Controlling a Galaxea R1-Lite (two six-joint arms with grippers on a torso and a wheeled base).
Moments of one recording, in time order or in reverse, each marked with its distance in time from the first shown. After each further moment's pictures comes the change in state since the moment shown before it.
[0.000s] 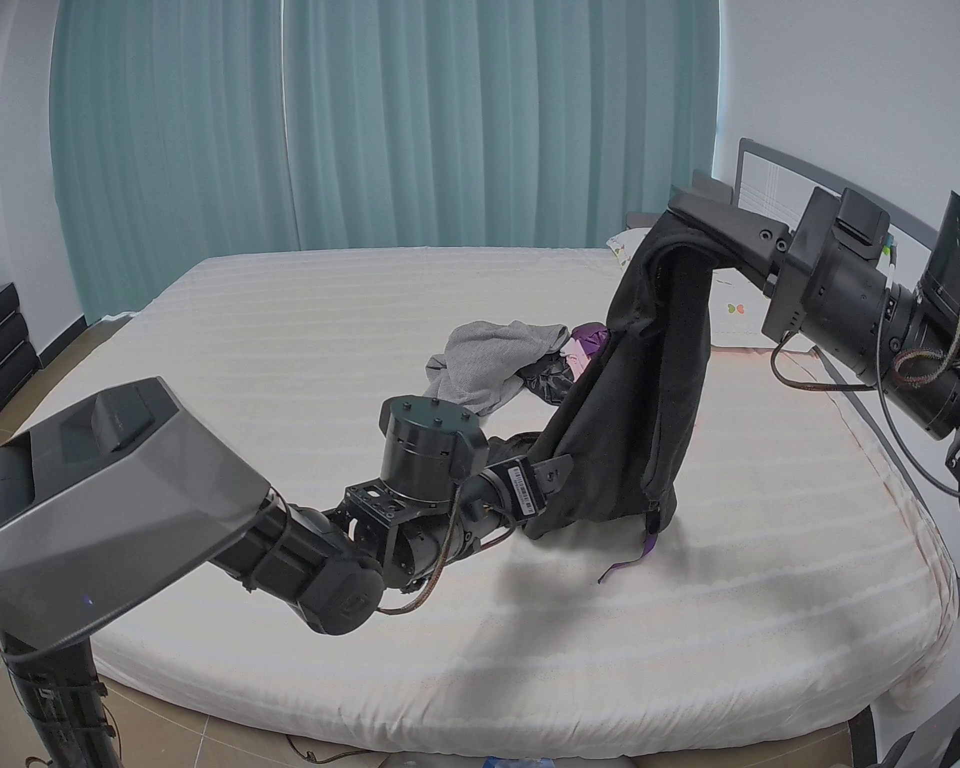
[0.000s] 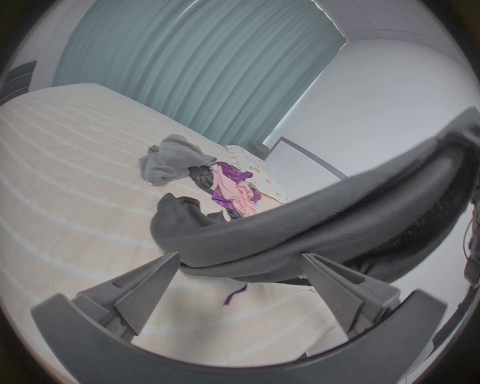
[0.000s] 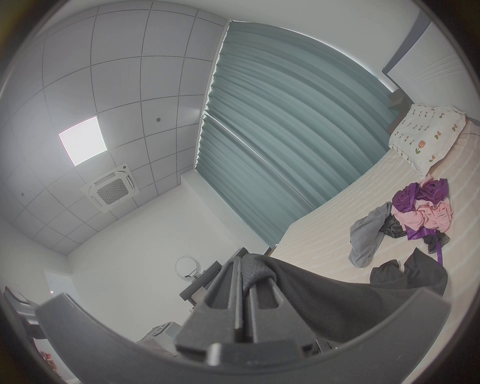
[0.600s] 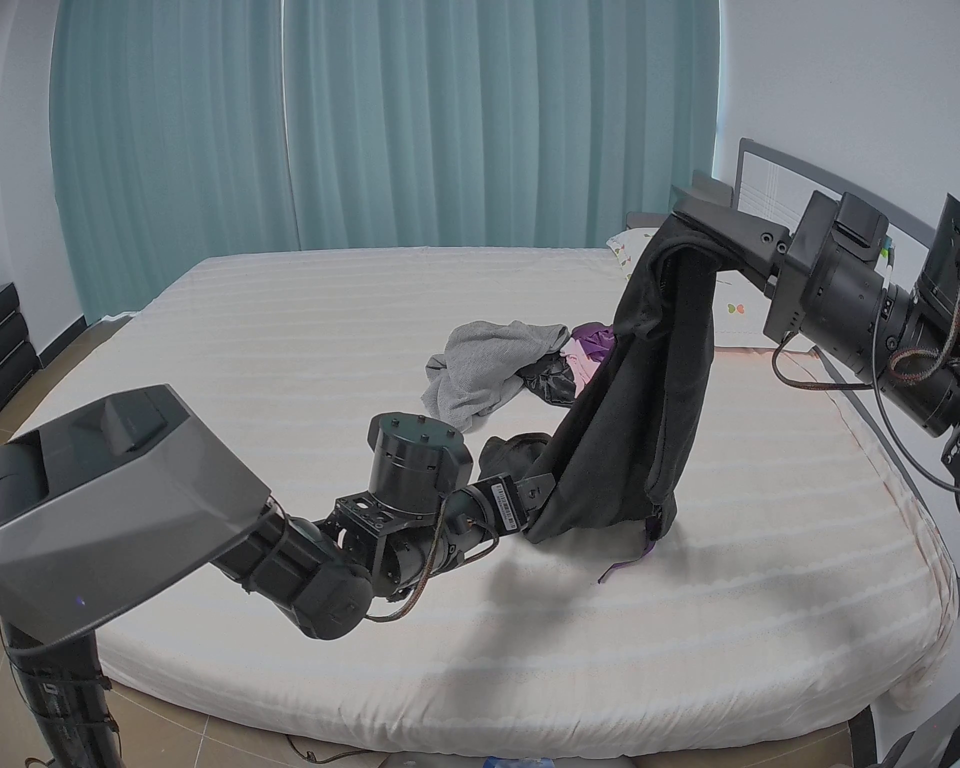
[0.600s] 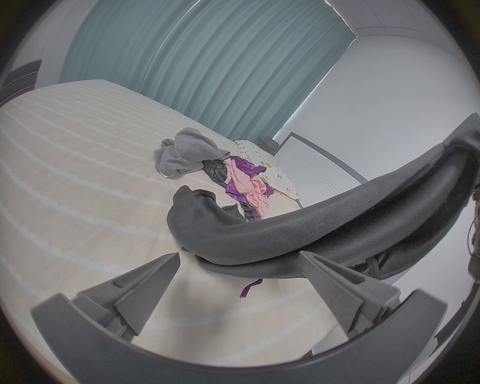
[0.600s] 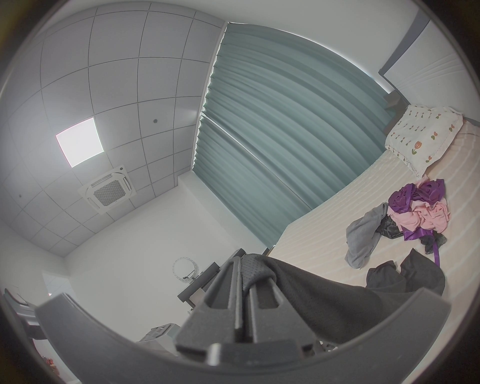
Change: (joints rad) left arm 0.031 0.010 0.055 -0.010 -0.013 -0.003; right arm -0.027 0.009 0.000 -0.001 0.010 0.010
